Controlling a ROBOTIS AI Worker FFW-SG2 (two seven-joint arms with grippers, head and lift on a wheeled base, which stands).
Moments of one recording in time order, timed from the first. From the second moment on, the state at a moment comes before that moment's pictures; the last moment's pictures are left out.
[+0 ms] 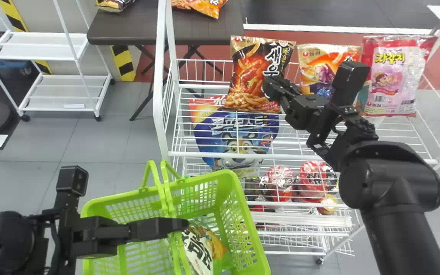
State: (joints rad) left arm 0.15 0.20 0.17 -1.77 0.34 1.44 -1.57; right arm -0.14 -0.04 0.02 -1.55 -0.22 0.36 0.38
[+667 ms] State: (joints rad) left arm 0.15 0.20 0.17 -1.76 0.35 1.44 -1.57; right arm -0.34 -0.01 0.11 -1.23 -0.18 0.25 0.30
